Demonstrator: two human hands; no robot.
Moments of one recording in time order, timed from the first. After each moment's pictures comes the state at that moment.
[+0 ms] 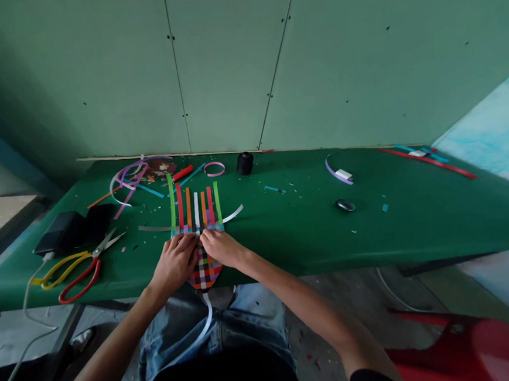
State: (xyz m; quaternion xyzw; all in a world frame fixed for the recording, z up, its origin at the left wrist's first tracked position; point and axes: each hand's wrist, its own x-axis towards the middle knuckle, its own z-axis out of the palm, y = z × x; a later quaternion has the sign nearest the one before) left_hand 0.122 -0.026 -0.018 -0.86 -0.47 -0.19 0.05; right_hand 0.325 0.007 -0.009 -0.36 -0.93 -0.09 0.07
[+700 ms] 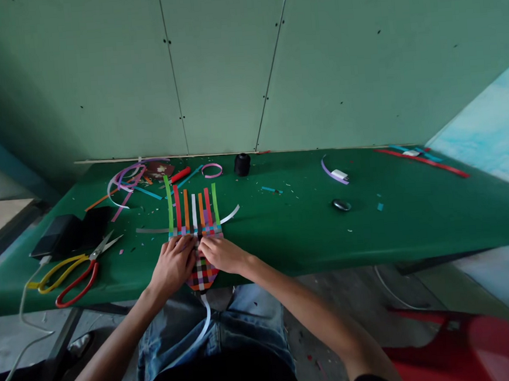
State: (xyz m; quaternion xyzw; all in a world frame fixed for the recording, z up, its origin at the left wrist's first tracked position) left_hand 0.122 -0.026 -0.021 -0.86 -0.47 -0.18 0.04; right_hand 0.337 -0.006 -0.016 -0.30 -0.94 -0.06 0.11
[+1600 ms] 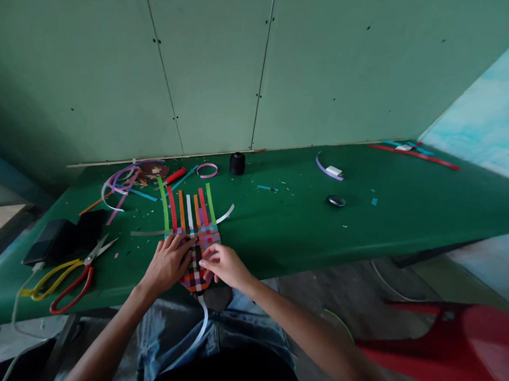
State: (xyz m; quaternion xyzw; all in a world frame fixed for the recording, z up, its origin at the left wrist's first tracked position) left_hand 0.113 -0.015 -0.006 -0.89 -0.44 -0.16 0.01; right_hand 0.329 -0.059 -0.005 -0.50 -0.54 0.57 0.36
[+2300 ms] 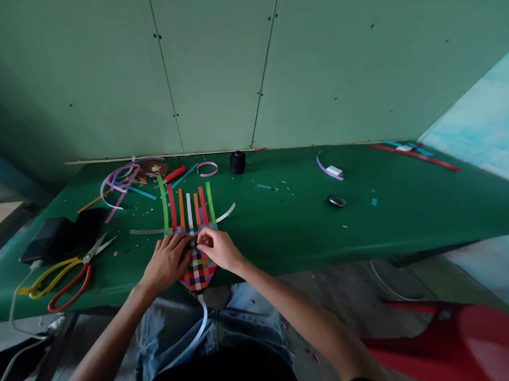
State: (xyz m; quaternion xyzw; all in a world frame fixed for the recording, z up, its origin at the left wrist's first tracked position) left_hand 0.112 -0.015 -0.012 -0.88 -0.44 -0.18 -0.01; right_hand 0.326 -0.015 0.001 -0.48 -0.67 0.42 0.39
